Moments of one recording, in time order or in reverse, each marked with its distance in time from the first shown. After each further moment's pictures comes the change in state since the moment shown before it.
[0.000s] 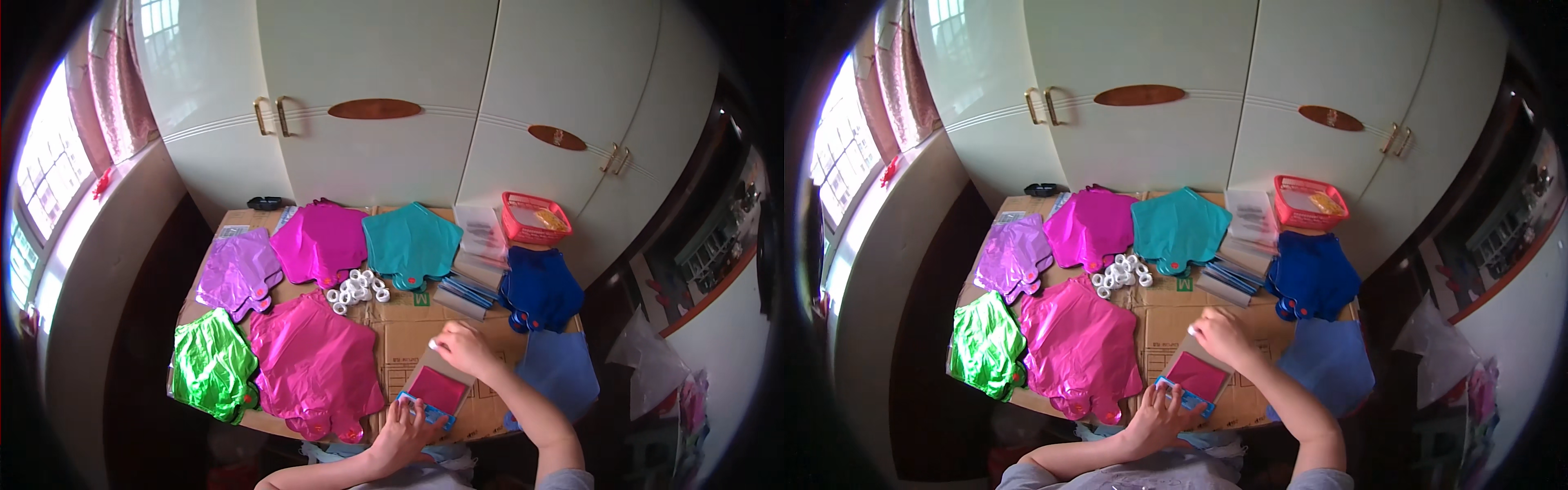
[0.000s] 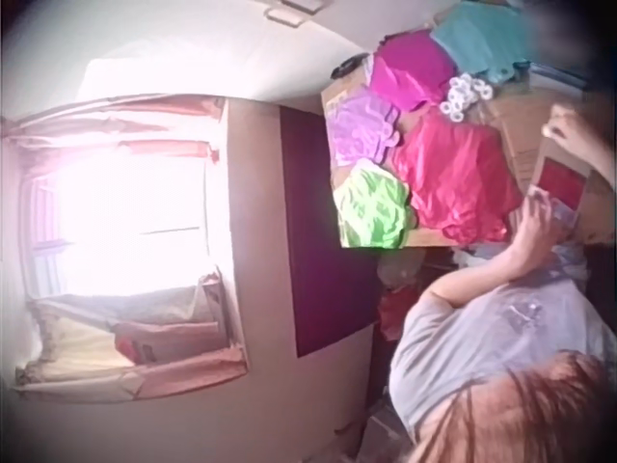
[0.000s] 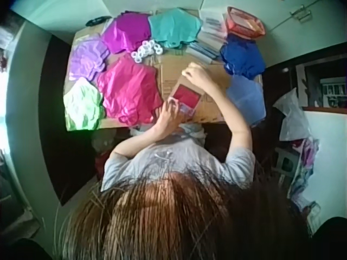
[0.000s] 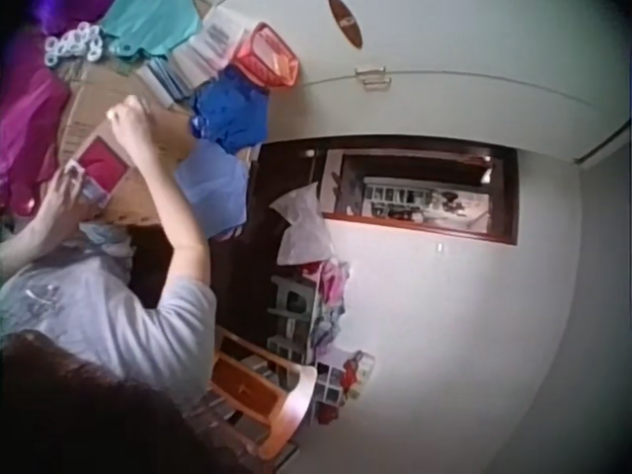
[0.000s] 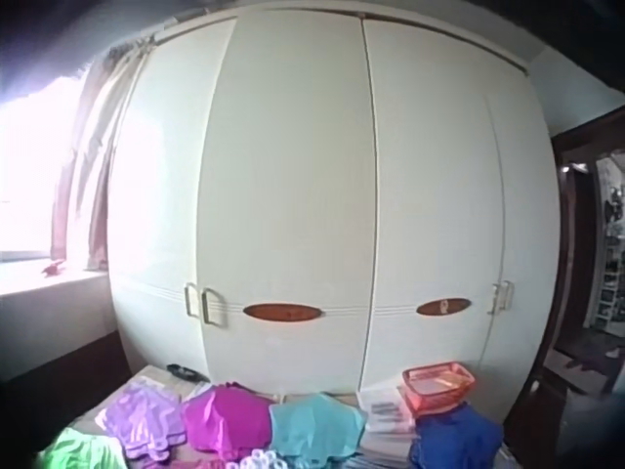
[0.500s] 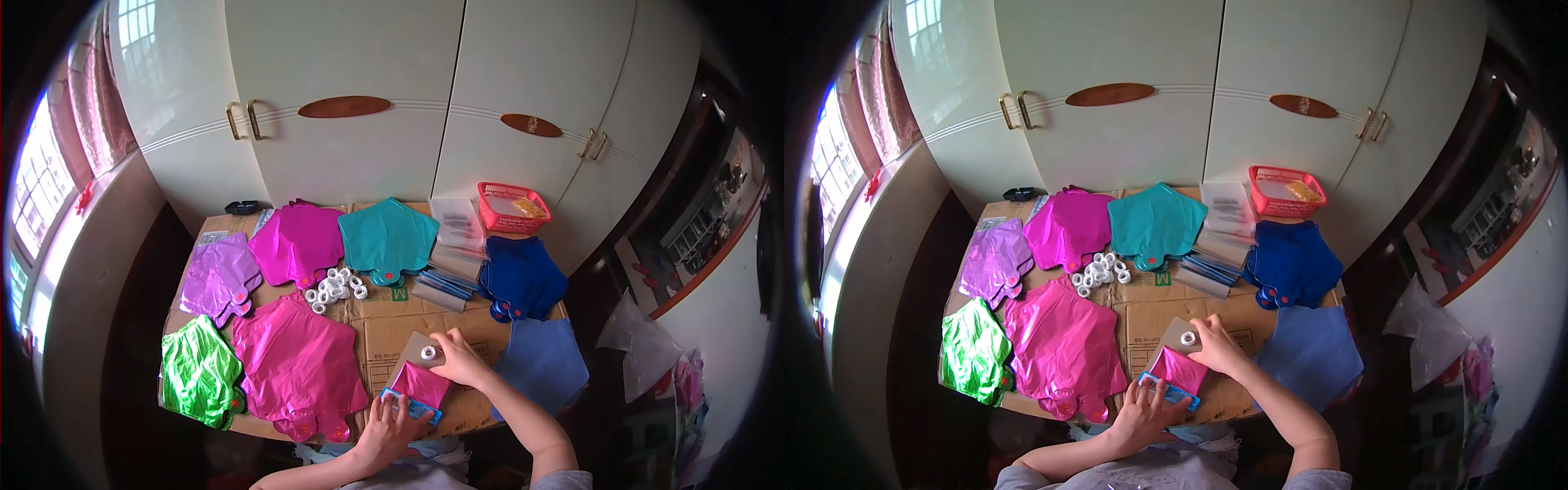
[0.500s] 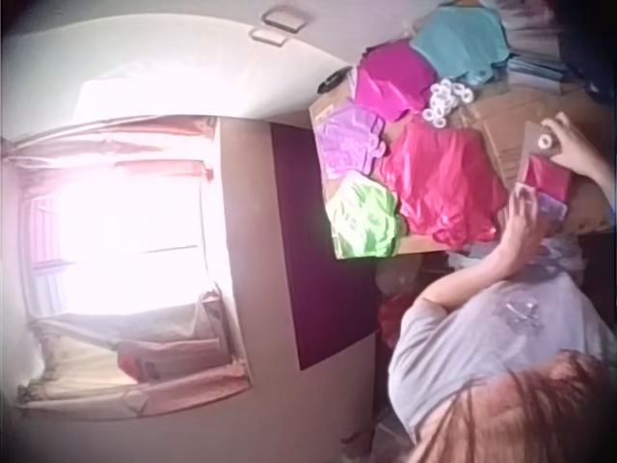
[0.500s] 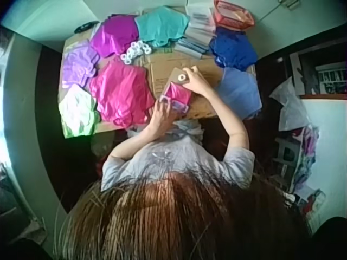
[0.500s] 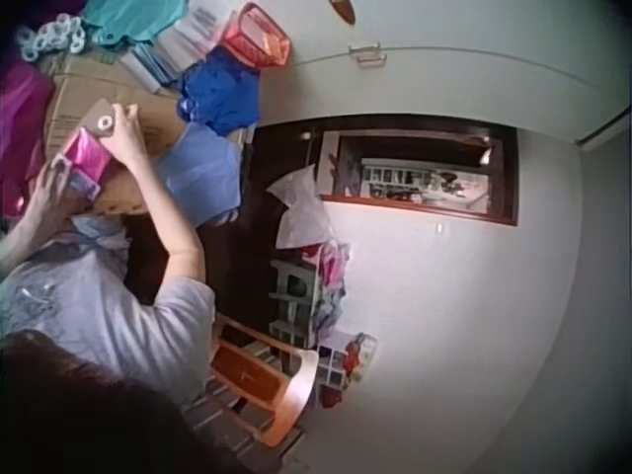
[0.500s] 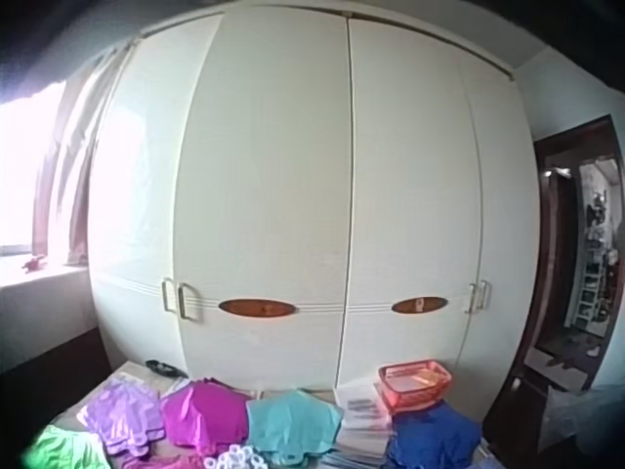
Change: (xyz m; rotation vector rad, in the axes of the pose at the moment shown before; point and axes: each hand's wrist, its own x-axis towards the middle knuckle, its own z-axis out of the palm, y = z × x) left_hand -0.002 -0.001 0.004 -0.048 0.010 -0.012; right_hand -0.050 0.005 0.010 0.130 0.050 0.285
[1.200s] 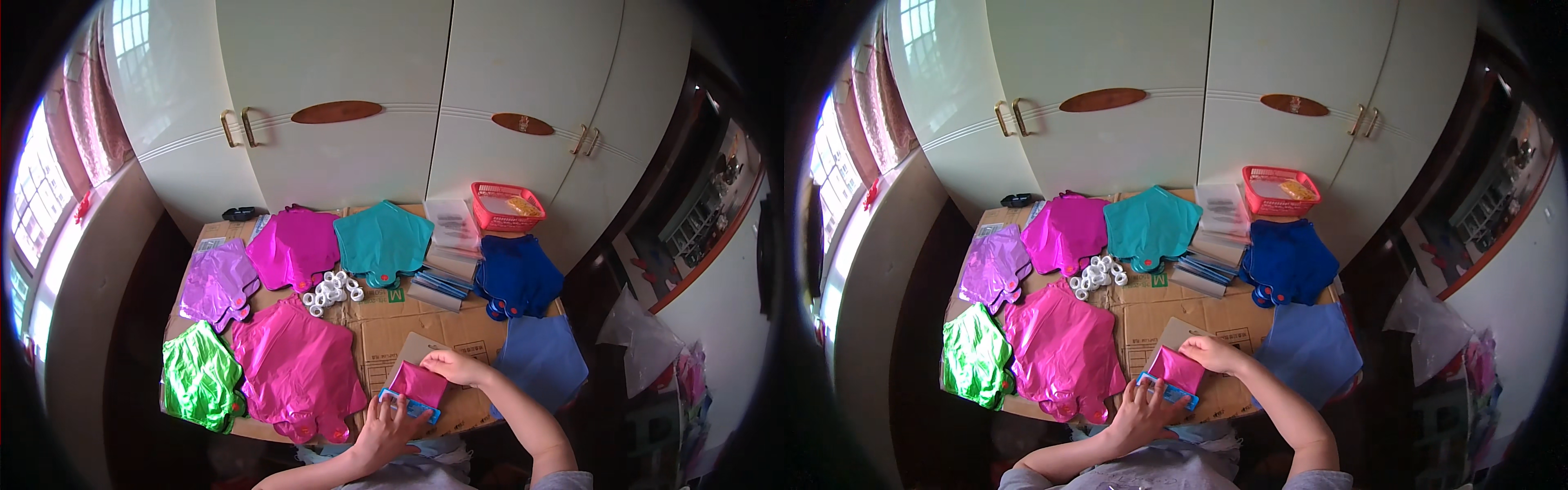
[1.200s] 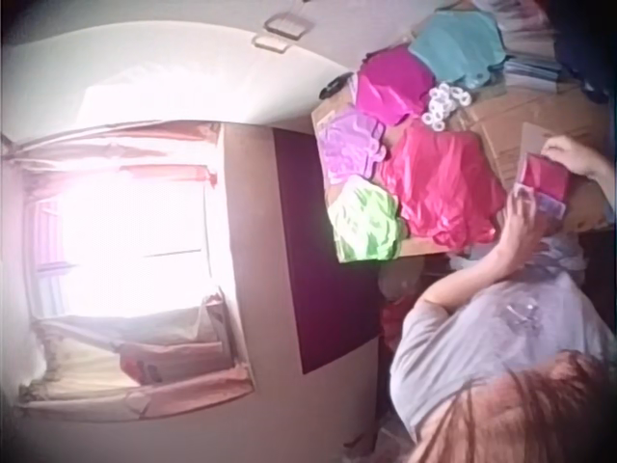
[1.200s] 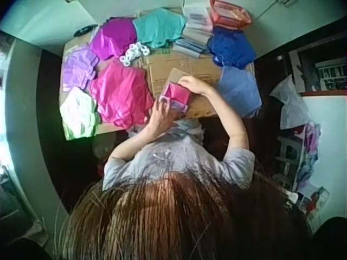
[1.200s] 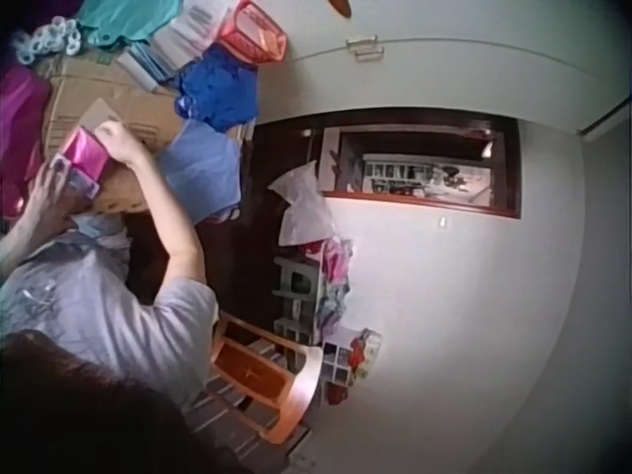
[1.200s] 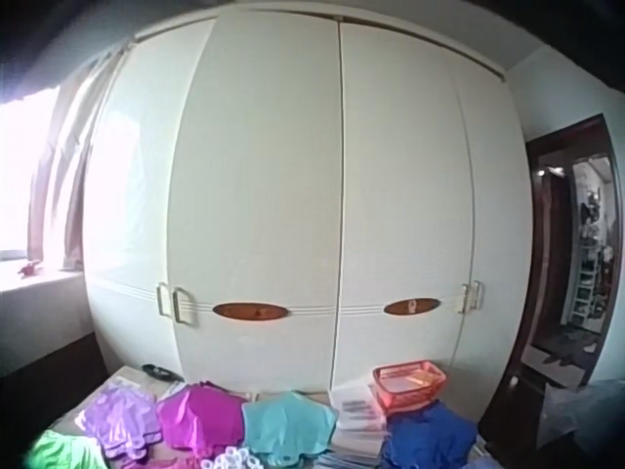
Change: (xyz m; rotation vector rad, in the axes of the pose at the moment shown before) left_hand 0.001 -0.001 0.001 -0.023 0.062 0.009; right_hand -0.002 0.021 0.010 0.803 -0.511 0.296
